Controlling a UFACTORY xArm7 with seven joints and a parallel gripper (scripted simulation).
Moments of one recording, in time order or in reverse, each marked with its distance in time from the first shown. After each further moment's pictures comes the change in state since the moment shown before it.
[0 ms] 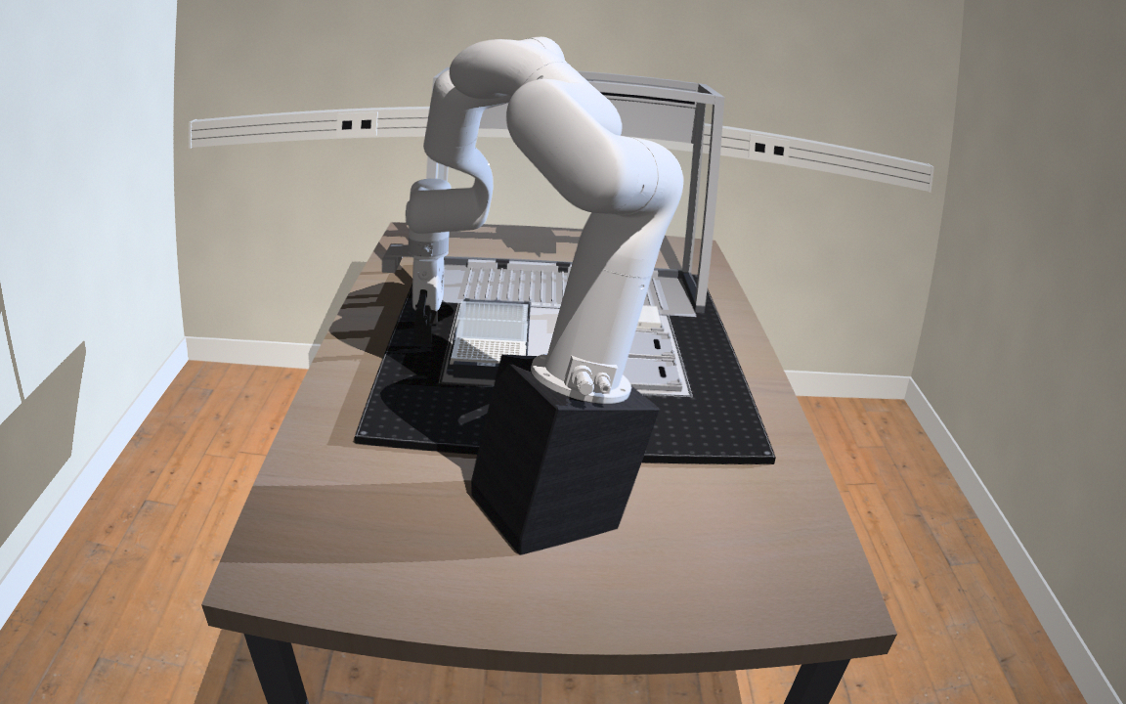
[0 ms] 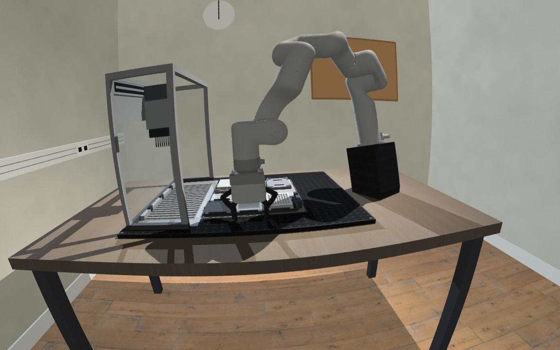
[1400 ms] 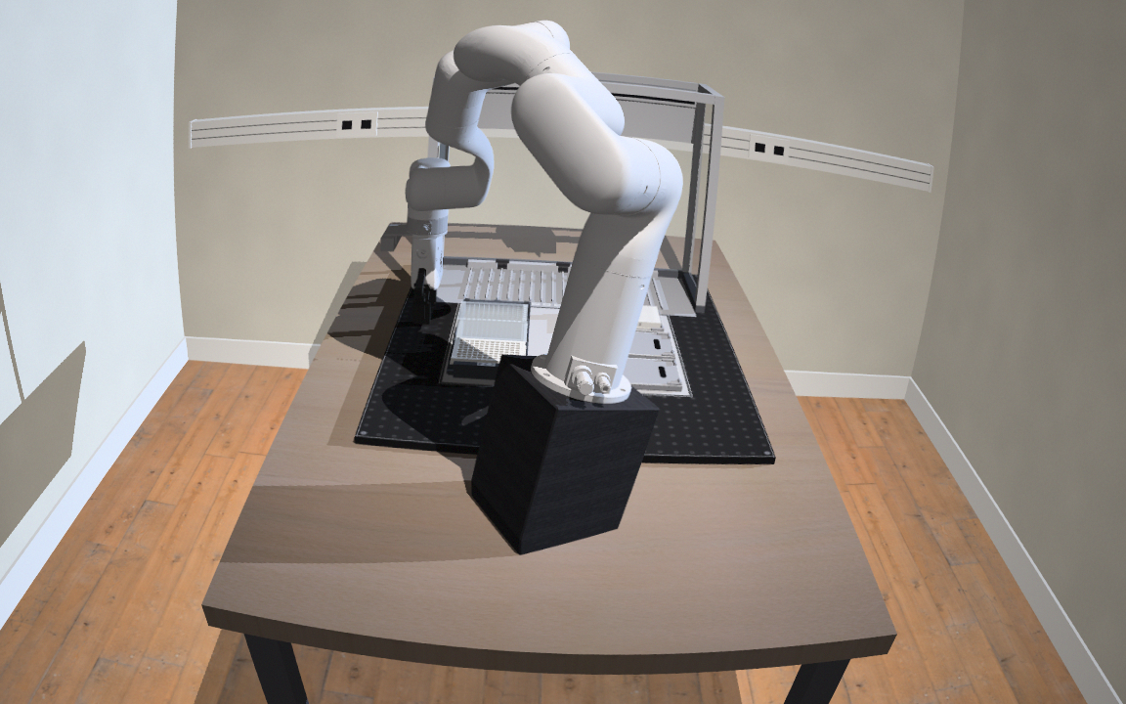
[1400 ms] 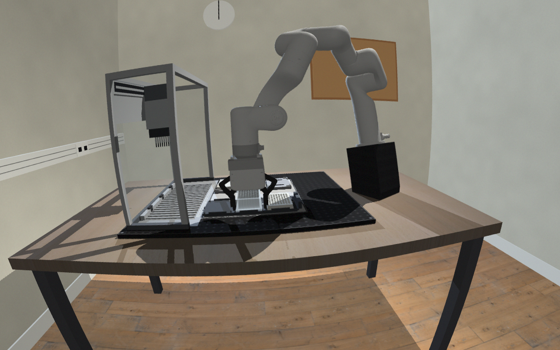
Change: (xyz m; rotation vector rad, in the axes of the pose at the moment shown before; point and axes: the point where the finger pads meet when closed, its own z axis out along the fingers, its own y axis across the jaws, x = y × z) arm 0.003 0.000 -0.040 0.000 0.000 0.000
